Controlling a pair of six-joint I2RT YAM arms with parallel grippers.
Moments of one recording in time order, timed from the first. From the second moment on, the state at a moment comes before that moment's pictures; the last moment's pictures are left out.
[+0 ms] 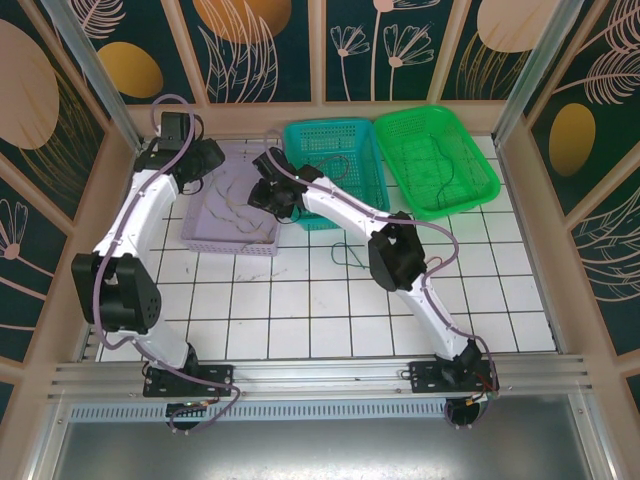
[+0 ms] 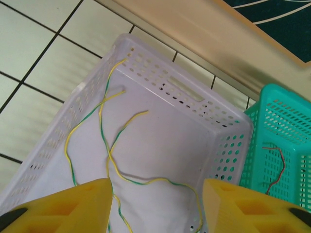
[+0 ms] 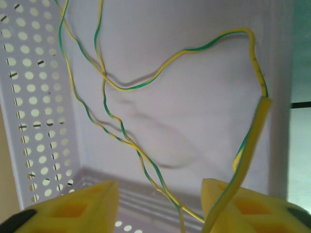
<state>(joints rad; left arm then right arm) -0.09 1.65 1.52 -0.64 -0.03 -0.65 0.84 2.42 2.29 -0.77 -0.08 1.02</state>
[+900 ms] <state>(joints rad) -0.28 1.52 1.27 -0.63 0.09 -0.67 0.72 1.73 1.63 -0.70 0.13 0.81</state>
